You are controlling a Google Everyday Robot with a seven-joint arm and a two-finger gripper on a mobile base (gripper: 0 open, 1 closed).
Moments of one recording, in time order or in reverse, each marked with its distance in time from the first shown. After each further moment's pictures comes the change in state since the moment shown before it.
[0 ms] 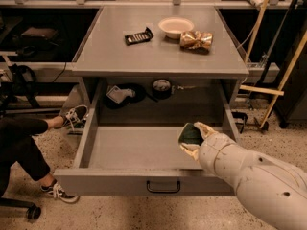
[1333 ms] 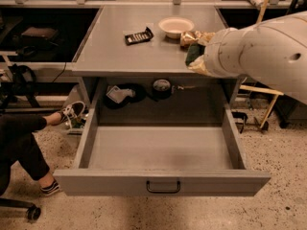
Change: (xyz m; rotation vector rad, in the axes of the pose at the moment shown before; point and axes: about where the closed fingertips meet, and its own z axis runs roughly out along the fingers) arm -0.142 -0.176 0.001 0.048 0.094 -0.324
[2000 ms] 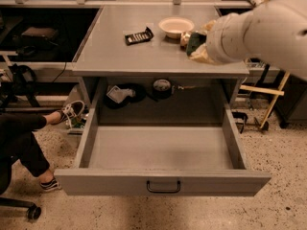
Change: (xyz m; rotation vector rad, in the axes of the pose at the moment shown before) arm -0.007 -0.023 0.003 -0.008 -0.012 -0.041
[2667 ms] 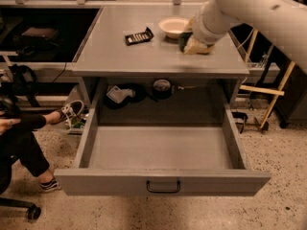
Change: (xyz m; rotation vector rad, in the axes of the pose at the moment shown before) arm 0.008 -0.027 0.104 -0.232 0.055 -0.243
